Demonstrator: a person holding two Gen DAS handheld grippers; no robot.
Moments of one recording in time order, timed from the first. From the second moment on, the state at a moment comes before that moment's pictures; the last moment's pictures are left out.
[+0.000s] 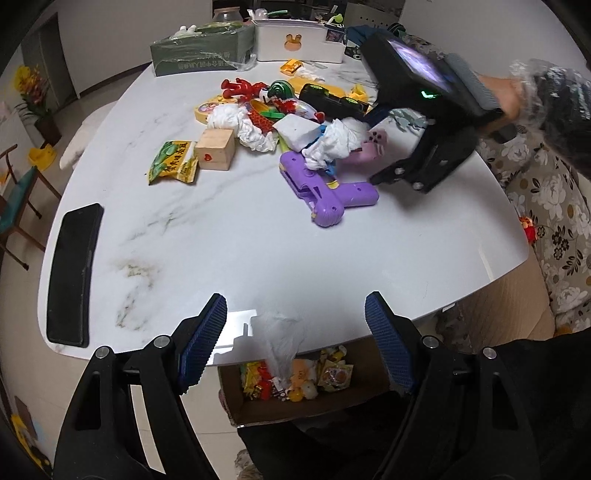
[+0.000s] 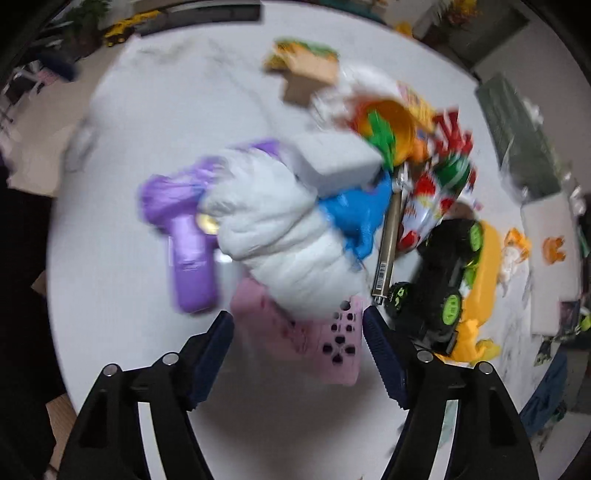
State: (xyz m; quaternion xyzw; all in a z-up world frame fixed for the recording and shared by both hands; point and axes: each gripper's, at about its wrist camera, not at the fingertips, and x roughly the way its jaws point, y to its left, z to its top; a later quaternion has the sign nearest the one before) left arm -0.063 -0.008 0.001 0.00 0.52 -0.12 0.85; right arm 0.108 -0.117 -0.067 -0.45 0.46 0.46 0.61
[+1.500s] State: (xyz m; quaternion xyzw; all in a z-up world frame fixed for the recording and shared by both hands) left arm -0.105 -0.005 0.025 0.08 0.49 -0.20 0.85; right arm -0.055 -0.205 -0.024 0.01 0.56 0.42 0.71
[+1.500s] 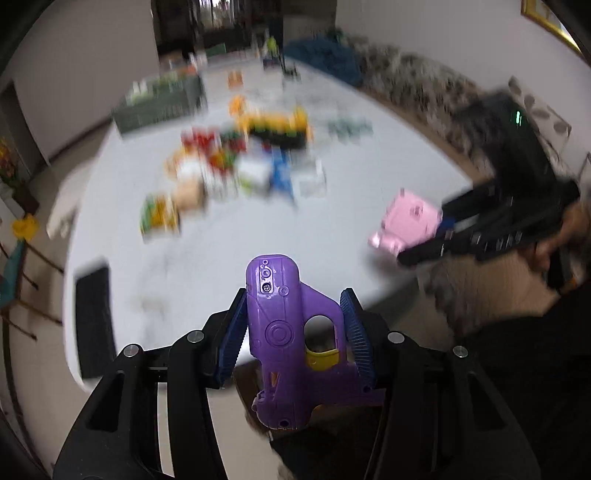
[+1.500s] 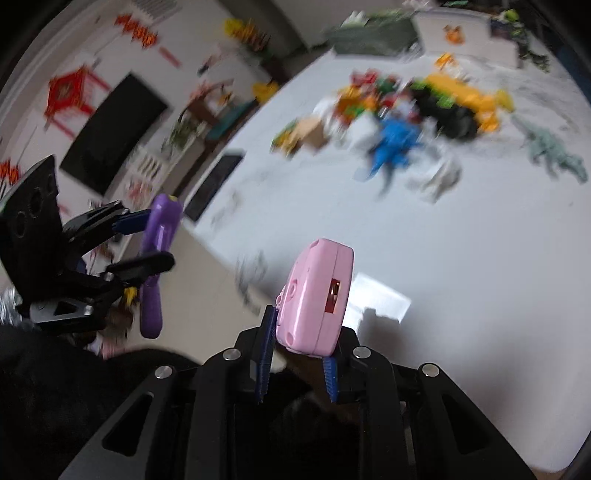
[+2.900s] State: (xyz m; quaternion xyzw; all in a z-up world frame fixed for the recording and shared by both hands) left arm -0.059 0.028 -0.040 -0.07 0.49 -0.12 0.86; right arm 0.023 -0.211 -0.027 -0.03 0.51 0.35 0.78
